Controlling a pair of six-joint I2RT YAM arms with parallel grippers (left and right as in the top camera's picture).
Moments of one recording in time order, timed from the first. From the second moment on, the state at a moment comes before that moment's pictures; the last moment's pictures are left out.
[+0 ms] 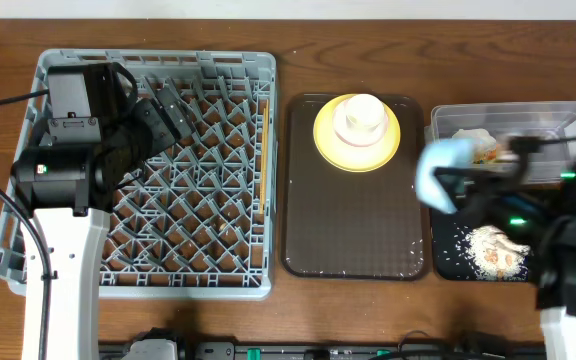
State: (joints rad) left arm 0.03 1.29 1.47 -1.05 0.16 -0.51; right arm -0.11 0.89 0.92 -0.68 -0.83 0.30
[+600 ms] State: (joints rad) left arm 0.03 1.29 1.47 -1.05 0.16 -0.51; right arm 0.82 1.42 0.93 -0.60 0.14 0.38
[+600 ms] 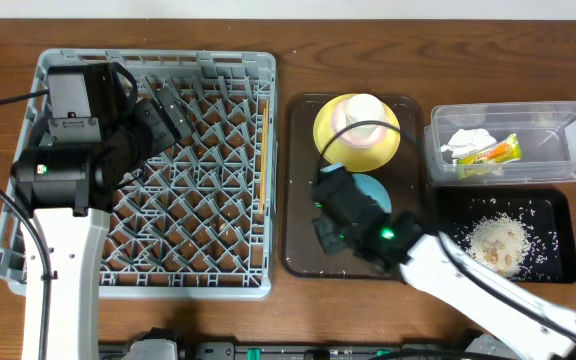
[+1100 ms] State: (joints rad) left arm 0.03 1.29 1.47 -1.05 0.16 -0.51; right arm 0.82 1.49 0.97 -0.69 0.13 0.35
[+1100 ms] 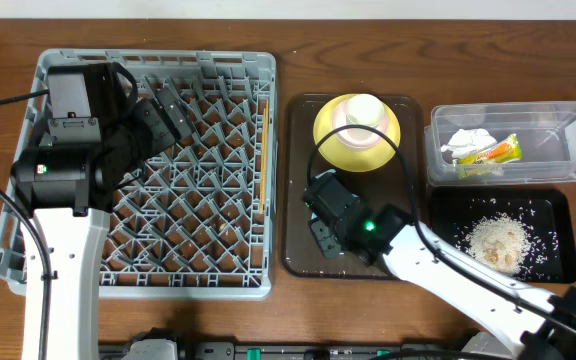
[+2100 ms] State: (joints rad) left arm 0.03 1.29 1.47 -1.05 0.16 -0.51; right arm 0.46 1.80 1.33 -0.72 -0.02 0.19
